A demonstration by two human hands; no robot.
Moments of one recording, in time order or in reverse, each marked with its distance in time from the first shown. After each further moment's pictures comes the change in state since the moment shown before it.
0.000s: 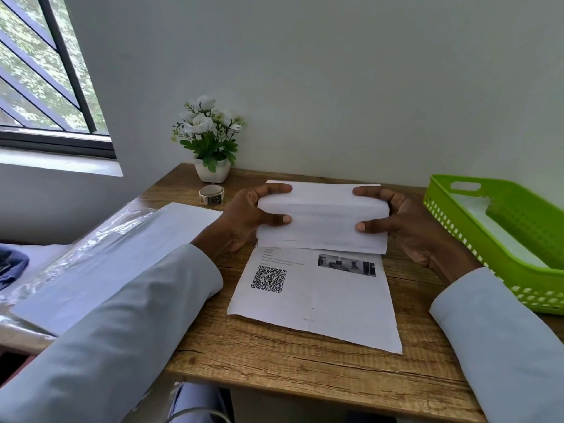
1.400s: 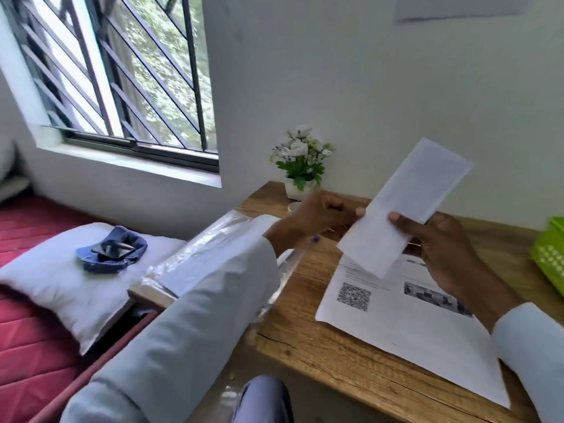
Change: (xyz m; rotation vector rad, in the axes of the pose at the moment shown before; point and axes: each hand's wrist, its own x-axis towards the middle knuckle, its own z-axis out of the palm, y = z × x) left_hand -0.031 0.050 -0.026 0.264 0.047 -0.012; right_hand 0.013 -0.012 0.102 0.147 0.040 -0.062
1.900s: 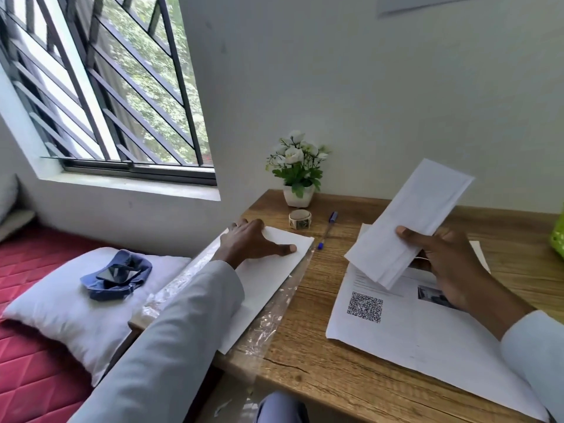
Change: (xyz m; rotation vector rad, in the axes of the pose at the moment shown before) left_hand -0.013 -0.066 -0.095 1.022 0.219 -0.510; right_hand 0.004 0.028 -0.002 0.015 0.169 0.098
